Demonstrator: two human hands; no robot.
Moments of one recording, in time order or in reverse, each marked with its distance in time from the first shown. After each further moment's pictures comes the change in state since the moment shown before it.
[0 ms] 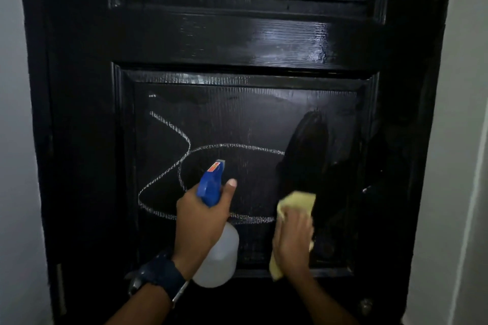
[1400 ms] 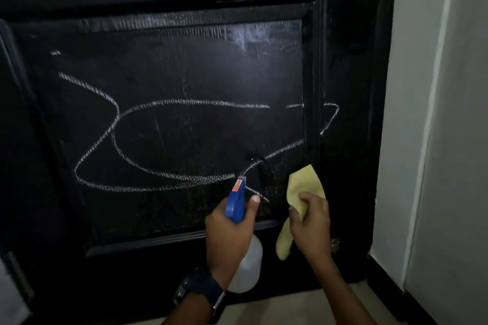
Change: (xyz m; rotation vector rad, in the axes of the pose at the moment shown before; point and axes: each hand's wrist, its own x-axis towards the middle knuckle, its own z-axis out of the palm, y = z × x) left_hand -0.118 -0.060 0.122 -0.005 -0.139 -0.118; right_hand -0.048 0.100 -0.079 0.370 -0.105 0.476
